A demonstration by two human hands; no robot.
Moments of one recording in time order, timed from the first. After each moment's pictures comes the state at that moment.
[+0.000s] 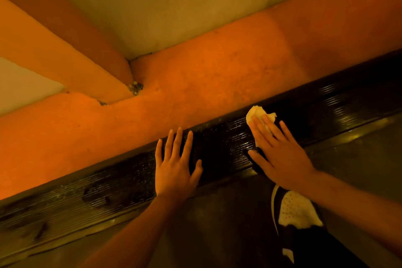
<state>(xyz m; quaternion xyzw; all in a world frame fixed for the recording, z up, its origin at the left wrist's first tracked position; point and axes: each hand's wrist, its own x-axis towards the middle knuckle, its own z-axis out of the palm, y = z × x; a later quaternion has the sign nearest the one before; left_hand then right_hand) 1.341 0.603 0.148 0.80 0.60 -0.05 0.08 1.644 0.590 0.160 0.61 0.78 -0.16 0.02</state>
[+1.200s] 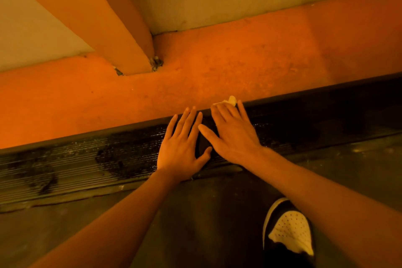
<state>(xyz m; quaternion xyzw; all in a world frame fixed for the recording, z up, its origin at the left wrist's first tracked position) 1.301 0.601 0.145 0.82 0.57 -0.02 0.07 1.488 0.639 0.173 0.56 0.80 -0.22 0.02</state>
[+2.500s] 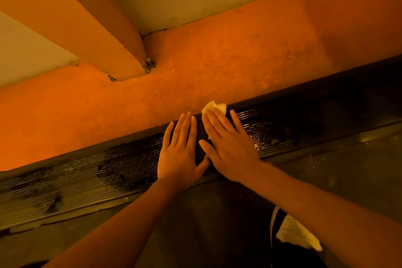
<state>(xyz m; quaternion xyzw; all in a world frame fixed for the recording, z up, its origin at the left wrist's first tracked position) 1.302 0.602 0.148 0.82 0.56 -0.05 0.07 1.483 0.615 0.164 0.56 0.81 -0.17 -0.01</state>
